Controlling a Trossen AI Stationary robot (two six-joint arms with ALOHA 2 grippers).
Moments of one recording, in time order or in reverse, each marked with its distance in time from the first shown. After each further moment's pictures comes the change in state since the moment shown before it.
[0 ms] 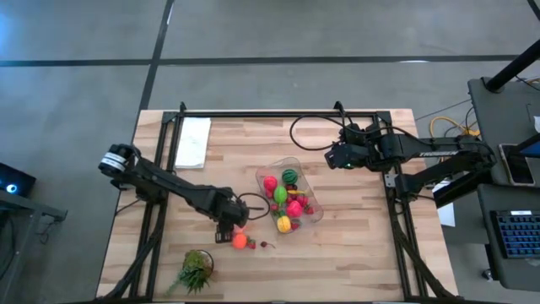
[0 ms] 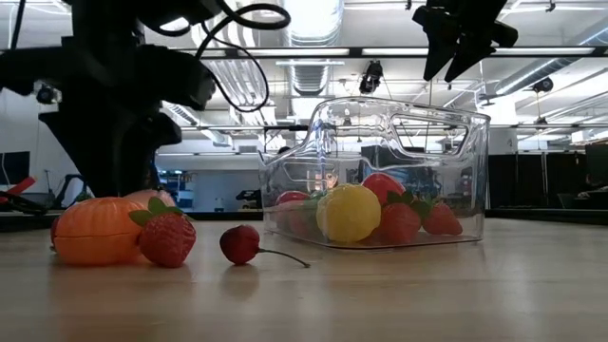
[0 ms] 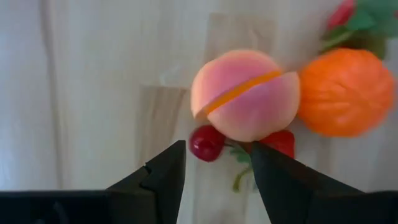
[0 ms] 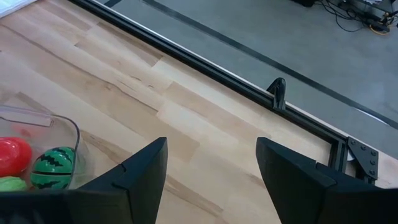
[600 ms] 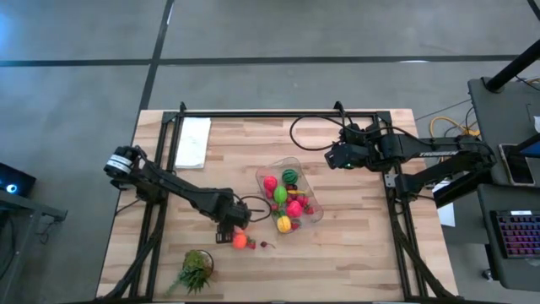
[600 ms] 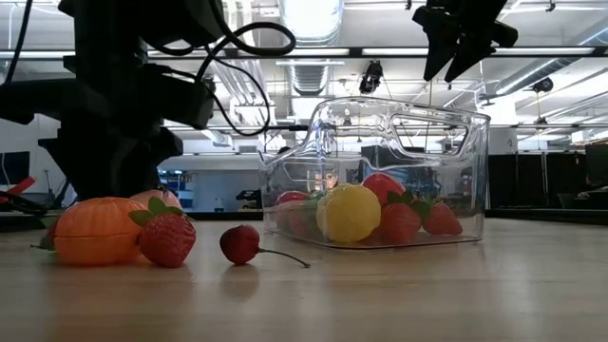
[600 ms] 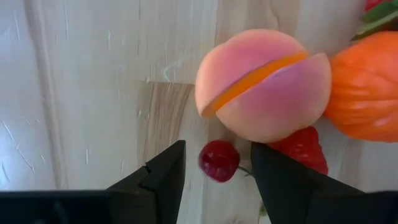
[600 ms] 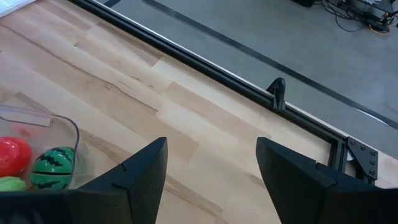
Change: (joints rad) left arm 0.000 0.061 -0.001 0.006 -0.019 0.018; right arm 0.000 0.000 0.000 0.000 0.000 0.000
